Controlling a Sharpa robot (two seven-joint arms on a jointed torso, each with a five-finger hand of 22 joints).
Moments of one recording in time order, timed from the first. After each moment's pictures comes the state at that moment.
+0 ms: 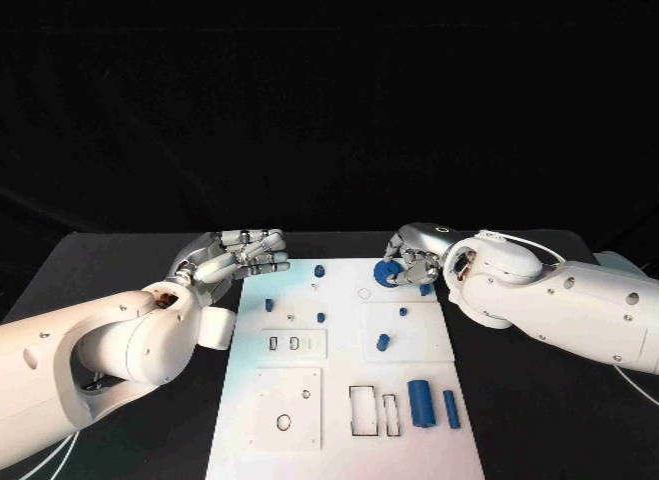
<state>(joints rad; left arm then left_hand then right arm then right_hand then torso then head) 1.23 -0.98 0.00 1.77 0.04 -0.43 0.36 1.44 -0.06 0.18 0.12 0.06 0.92 0.24 0.08 0.07 0.98 0.20 0.08 0.07 1.00 0.15 0.14 0.10 0.16 0.79 0.29 0.27 0.10 1.33 -0.77 -0.08 1.43 -1.52 -0.25 -0.26 1.48 -0.09 0.09 0.18 0.37 0.97 0.14 0.23 0.21 1.32 0.04 1.26 1.21 1.46 -0.02 1.49 1.31 0.07 1.42 0.08 1.43 1.31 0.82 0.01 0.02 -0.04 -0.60</state>
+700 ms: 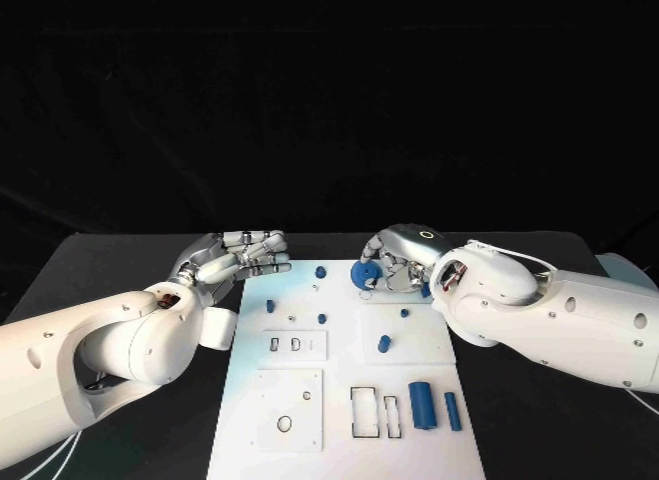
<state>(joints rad) 1.23 -0.97 0.00 1.76 0.04 -0.43 0.35 1.44 -0.06 0.18 0.12 0.06 0.92 0.24 0.08 0.07 0.98 0.20 0.08 0.07 0.99 0.16 0.14 0.10 0.16 0.79 0.29 0.27 0.10 1.32 -0.78 -0.08 1.58 -1.61 -0.36 -0.26 1.47 -0.11 0.14 0.19 0.38 0.98 0.14 0.24 0.21 1.35 0.03 1.28 1.24 1.47 -0.03 1.49 1.31 0.05 1.44 0.08 1.45 1.31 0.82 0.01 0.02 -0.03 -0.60</state>
